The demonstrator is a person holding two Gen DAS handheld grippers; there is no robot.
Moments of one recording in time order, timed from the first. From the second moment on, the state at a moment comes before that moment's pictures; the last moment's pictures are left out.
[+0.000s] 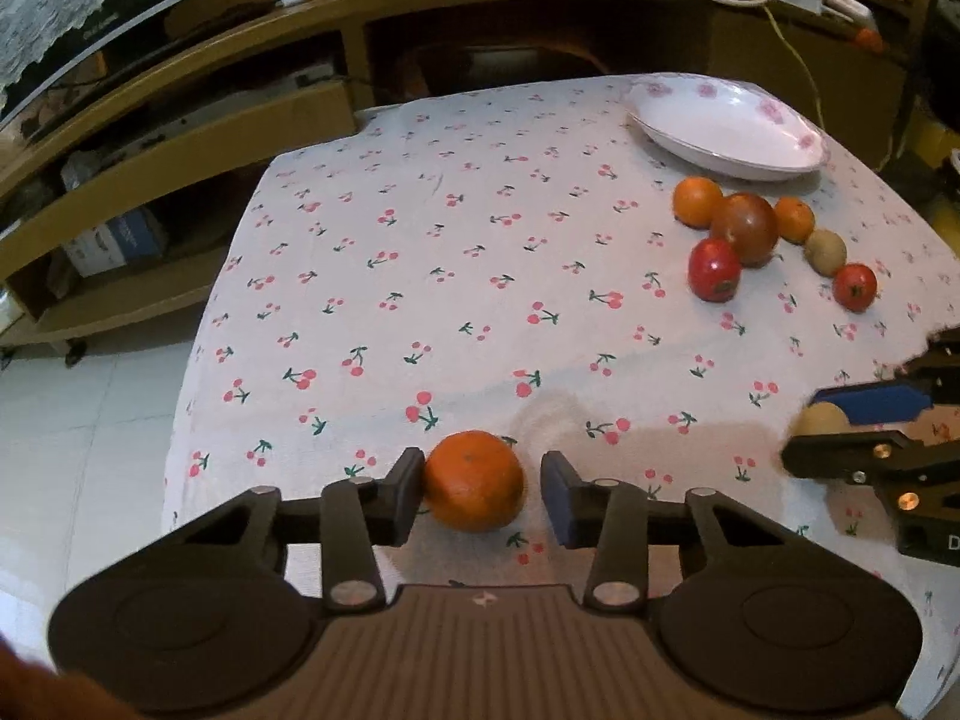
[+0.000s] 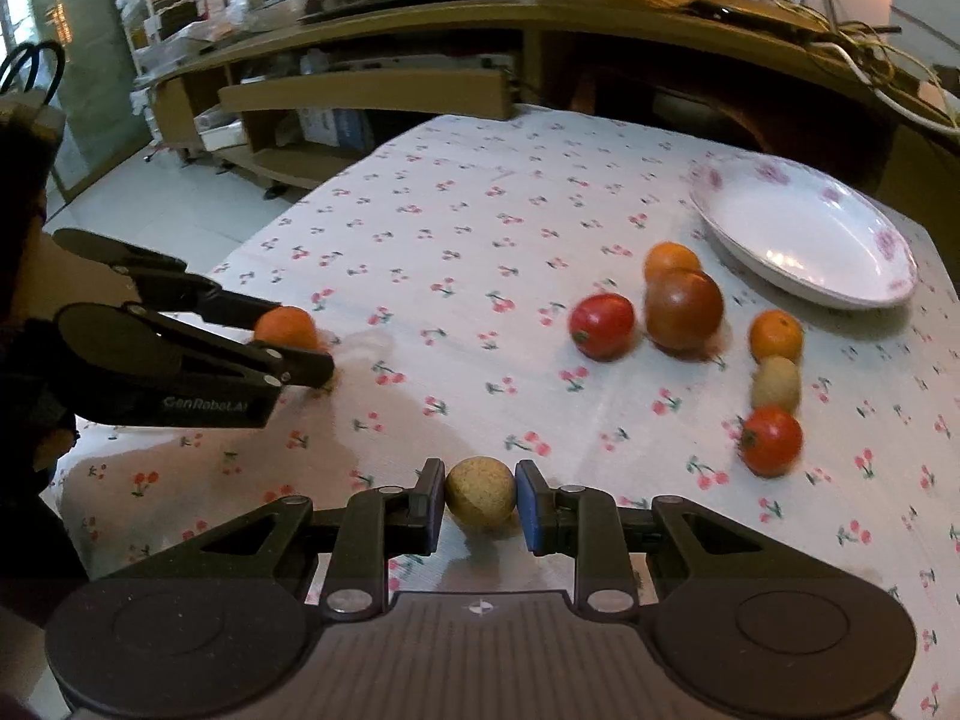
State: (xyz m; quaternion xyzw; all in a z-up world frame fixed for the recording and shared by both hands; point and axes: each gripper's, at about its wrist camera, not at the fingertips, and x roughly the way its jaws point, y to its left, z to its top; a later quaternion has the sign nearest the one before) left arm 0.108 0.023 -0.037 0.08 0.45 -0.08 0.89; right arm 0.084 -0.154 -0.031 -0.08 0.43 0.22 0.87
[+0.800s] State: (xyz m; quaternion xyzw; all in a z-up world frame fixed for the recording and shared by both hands) left arm 0.188 -0.106 0.032 0.08 0.38 -0.18 0.90; right arm 0.160 -0.234 0.027 0.00 0.37 0.09 0.92
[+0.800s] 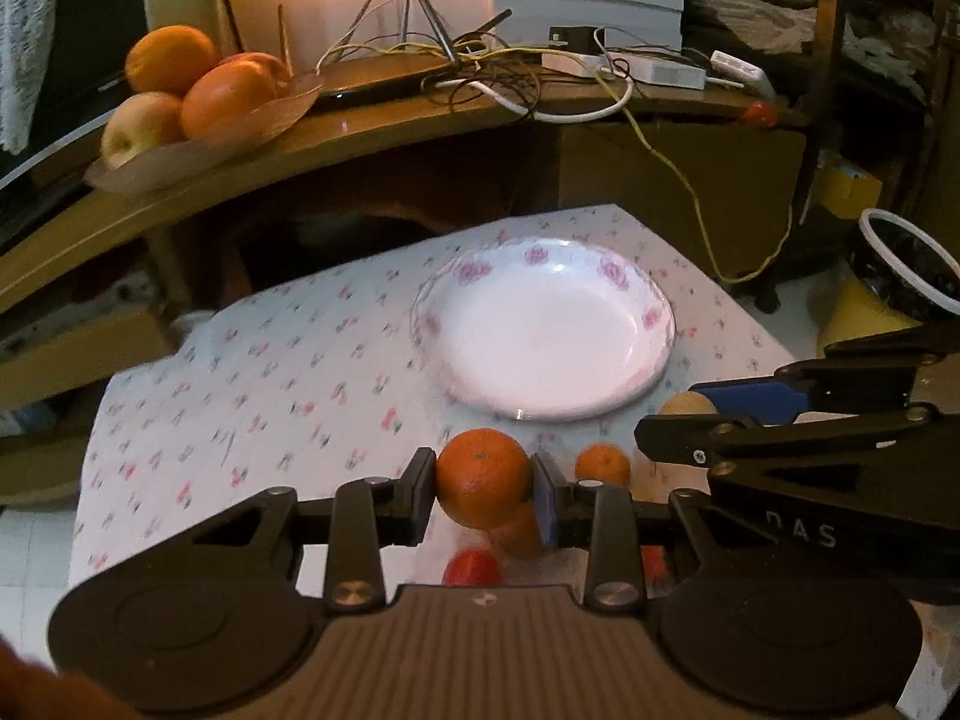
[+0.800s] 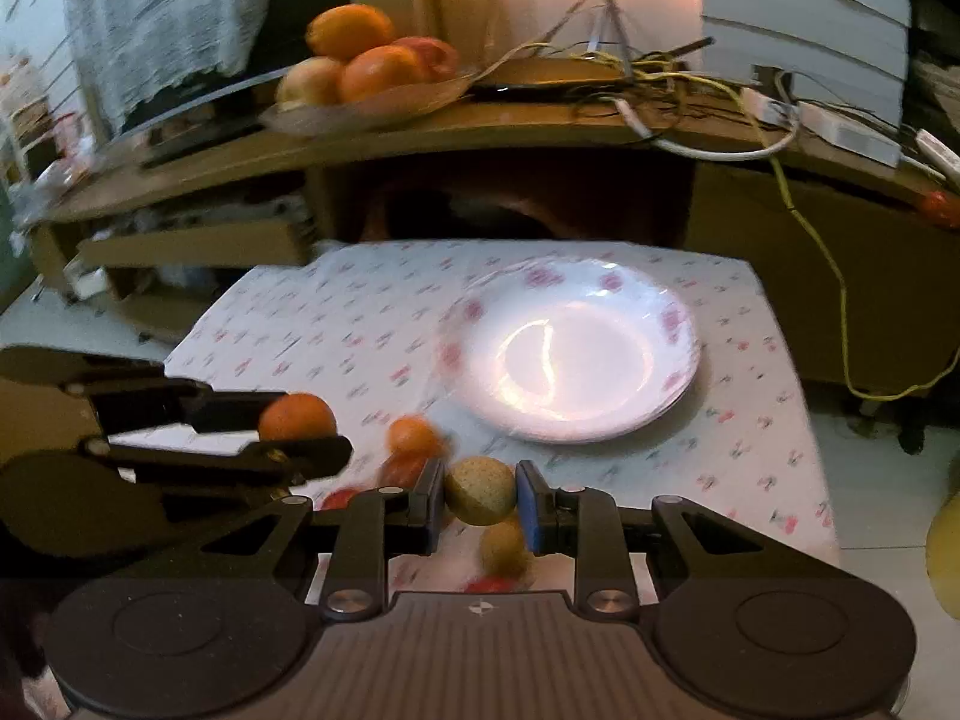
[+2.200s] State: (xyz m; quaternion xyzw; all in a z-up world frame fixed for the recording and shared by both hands) left arm 0.269 -0.146 -0.008 0.08 0.41 -0.18 0.89; right arm 0.245 -0.268 -0.009 -0.01 0.40 0.04 0.92
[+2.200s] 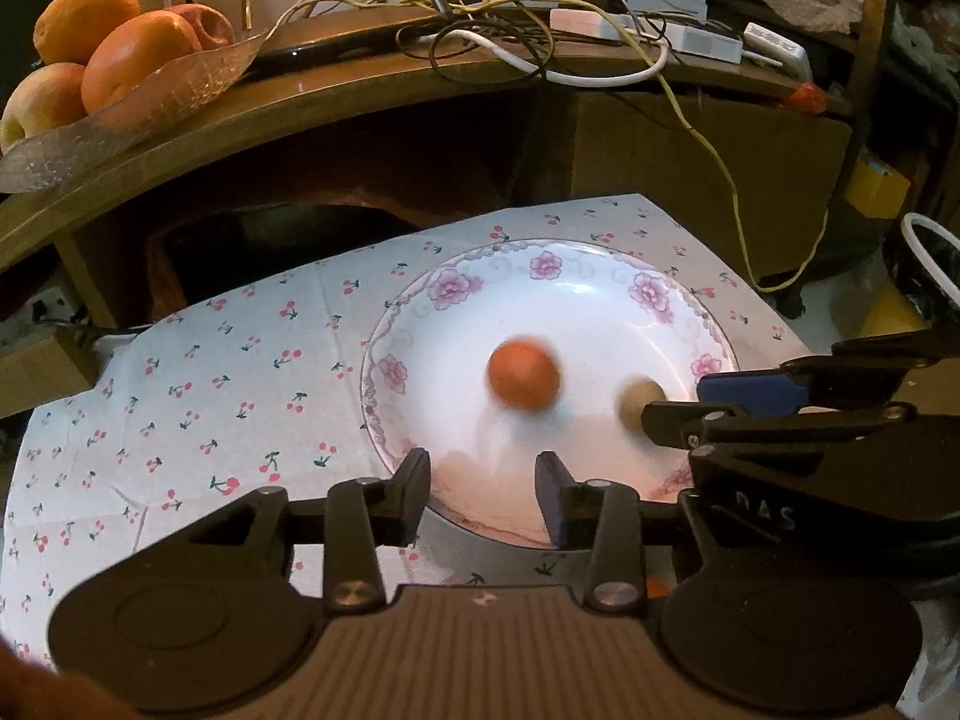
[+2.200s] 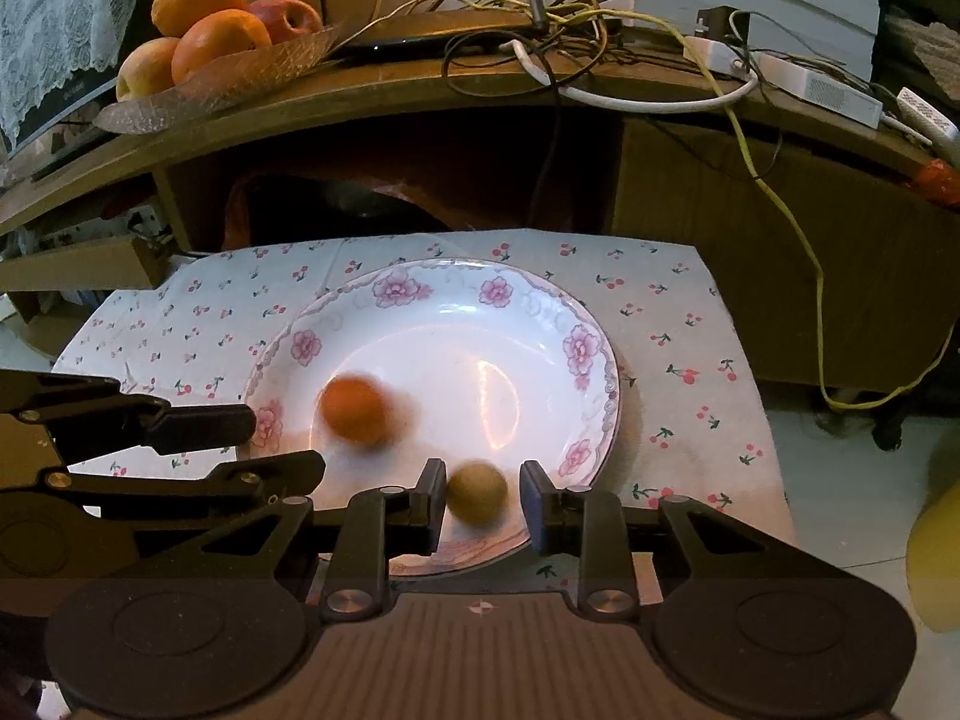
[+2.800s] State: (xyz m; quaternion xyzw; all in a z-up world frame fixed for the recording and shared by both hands) left arm 0.261 -0.138 0.006 0.09 0.39 -0.18 0.90; right arm 0.236 -0.274 0.007 0.01 0.37 0.03 0.93
